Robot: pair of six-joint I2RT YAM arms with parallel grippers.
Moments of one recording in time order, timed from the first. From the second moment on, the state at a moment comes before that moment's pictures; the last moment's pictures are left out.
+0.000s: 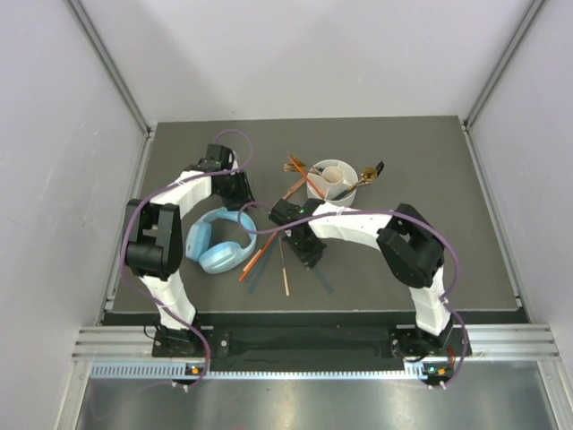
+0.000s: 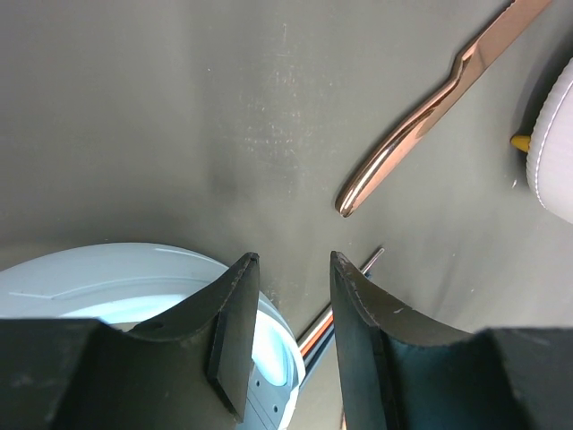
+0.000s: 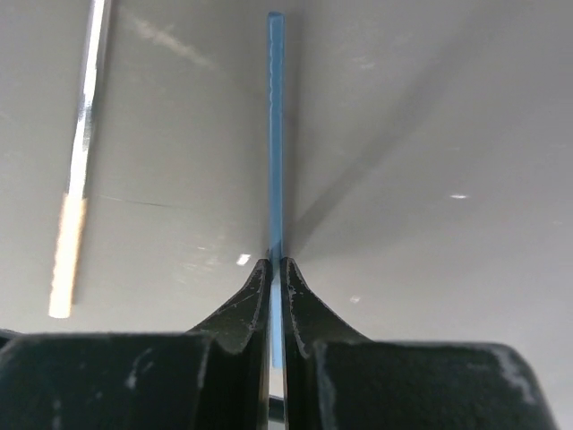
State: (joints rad) left arm -0.18 1.83 1.28 -0.50 0.28 -0.47; right arm 0.95 2.01 1.45 -0.87 0.09 0.33
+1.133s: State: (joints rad) left arm -0.18 1.88 1.31 -0.51 0.30 -0.47; right arm 0.63 1.99 1.90 -0.63 0.22 0.03
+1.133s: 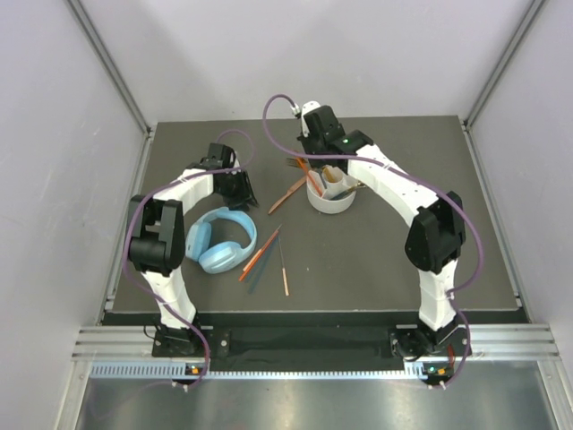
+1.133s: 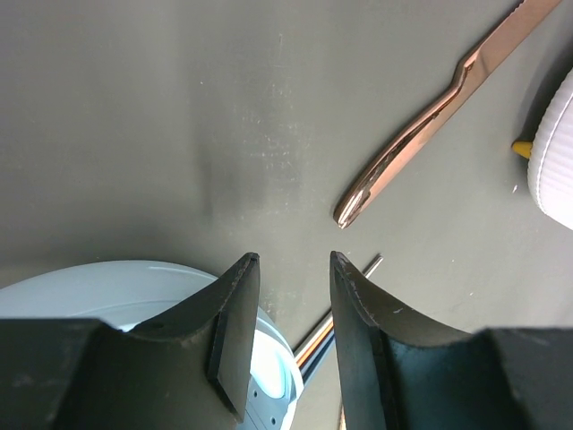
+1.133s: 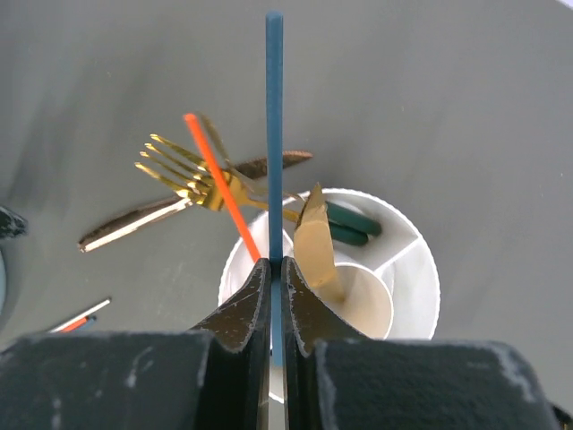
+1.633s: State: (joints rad) left arm -0.18 1.90 1.32 -0.51 0.30 -0.47; right arm 0.63 1.97 1.76 -0.47 0.16 0.02
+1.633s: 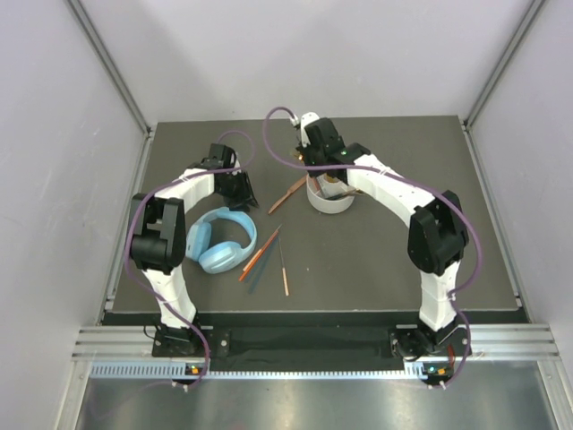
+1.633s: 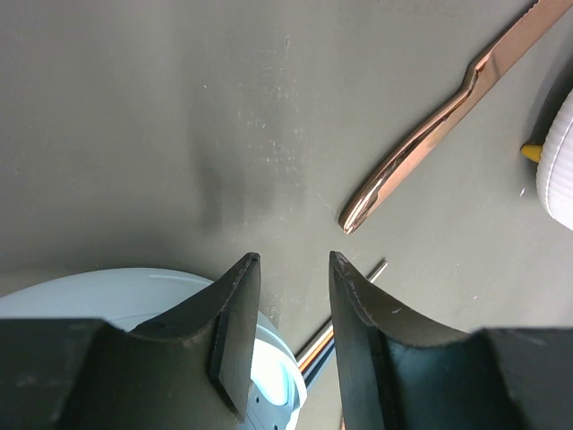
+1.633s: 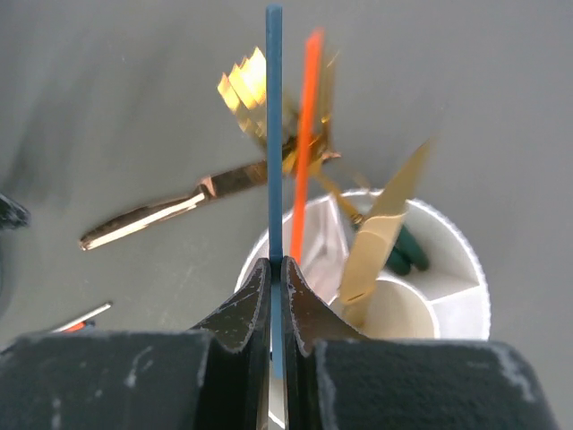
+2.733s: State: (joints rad) left arm -0.26 1.94 1.33 -0.52 0.38 -0.44; right arm 0.64 1.93 1.75 -0.32 0.18 -0.07
